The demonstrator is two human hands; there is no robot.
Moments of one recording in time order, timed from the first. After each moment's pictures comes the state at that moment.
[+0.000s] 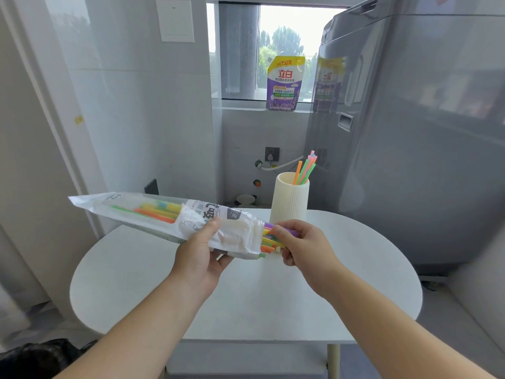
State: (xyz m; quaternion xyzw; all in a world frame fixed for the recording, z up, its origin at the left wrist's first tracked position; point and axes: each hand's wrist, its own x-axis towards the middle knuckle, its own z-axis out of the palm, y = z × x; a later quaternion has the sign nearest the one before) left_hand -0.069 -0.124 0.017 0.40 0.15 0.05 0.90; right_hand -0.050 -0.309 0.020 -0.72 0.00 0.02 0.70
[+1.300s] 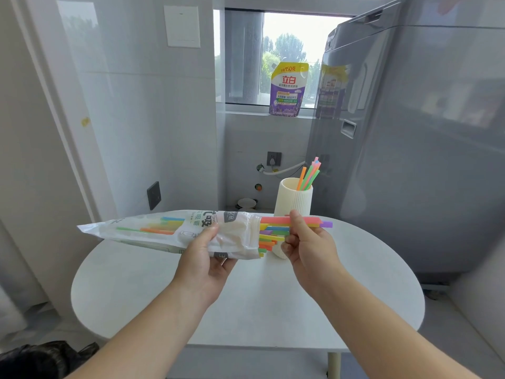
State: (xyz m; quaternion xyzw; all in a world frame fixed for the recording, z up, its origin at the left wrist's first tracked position) left_hand -0.080 -0.128 0.026 0.33 0.16 0.03 0.93; right_hand -0.048 -0.291 0.035 -0.51 0.12 -0.01 0.85
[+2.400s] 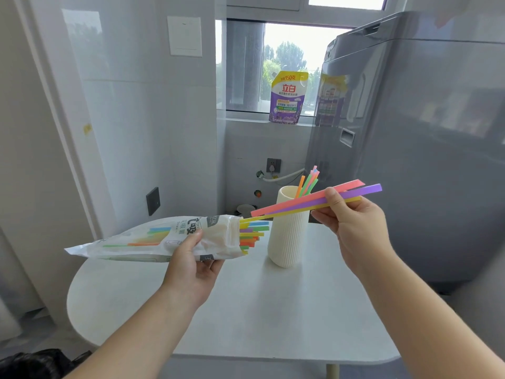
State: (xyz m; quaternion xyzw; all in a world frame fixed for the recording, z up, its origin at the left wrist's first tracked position) left_hand -0.064 -0.111 0.019 0.27 0.20 0.07 0.94; right_hand -0.046 -0.346 0.092 -0.61 0.02 -0.17 0.77
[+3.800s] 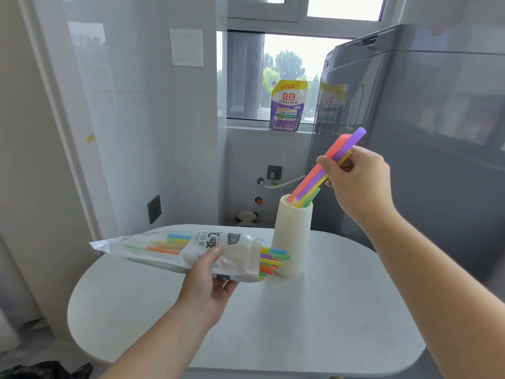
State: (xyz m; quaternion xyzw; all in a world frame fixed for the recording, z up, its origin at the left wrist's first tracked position) left_hand -0.068 -0.127 0.008 0.31 0.17 0.03 0.93; right_hand -0.011 -0.348 0.156 -0.83 -0.06 -0.35 0.42
